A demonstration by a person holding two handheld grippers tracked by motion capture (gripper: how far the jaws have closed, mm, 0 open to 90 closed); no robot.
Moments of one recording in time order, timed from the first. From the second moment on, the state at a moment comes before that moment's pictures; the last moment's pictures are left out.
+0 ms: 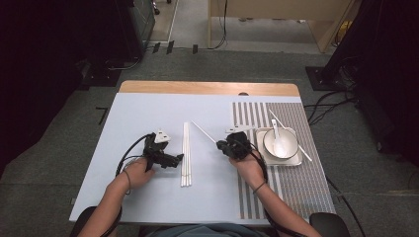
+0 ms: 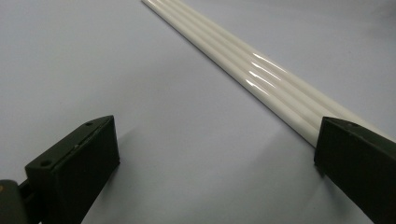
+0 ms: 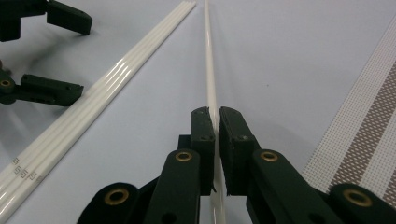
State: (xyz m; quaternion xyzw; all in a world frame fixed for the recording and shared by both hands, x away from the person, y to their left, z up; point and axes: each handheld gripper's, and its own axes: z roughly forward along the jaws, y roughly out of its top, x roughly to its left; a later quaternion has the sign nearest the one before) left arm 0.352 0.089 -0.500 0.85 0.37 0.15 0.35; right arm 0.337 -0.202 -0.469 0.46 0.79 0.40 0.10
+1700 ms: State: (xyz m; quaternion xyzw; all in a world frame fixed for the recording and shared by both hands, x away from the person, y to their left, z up) left arm 0.352 0.089 -0.500 0.85 0.37 0.15 0.35; right arm 0.358 -0.249 -0.434 0.48 0.78 0.38 0.13
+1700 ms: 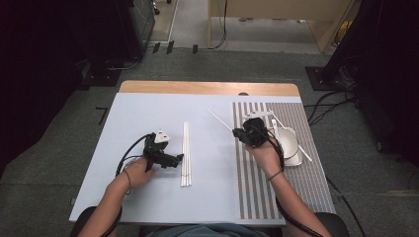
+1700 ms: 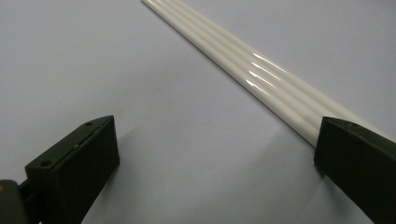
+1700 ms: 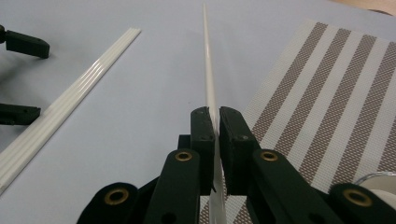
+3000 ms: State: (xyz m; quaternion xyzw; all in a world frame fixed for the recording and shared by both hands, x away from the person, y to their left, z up) left arm 0.352 0.089 -0.500 0.85 0.37 0.15 0.35; right arm 0.364 -0.297 -0.423 0.51 0.76 0.38 0.13
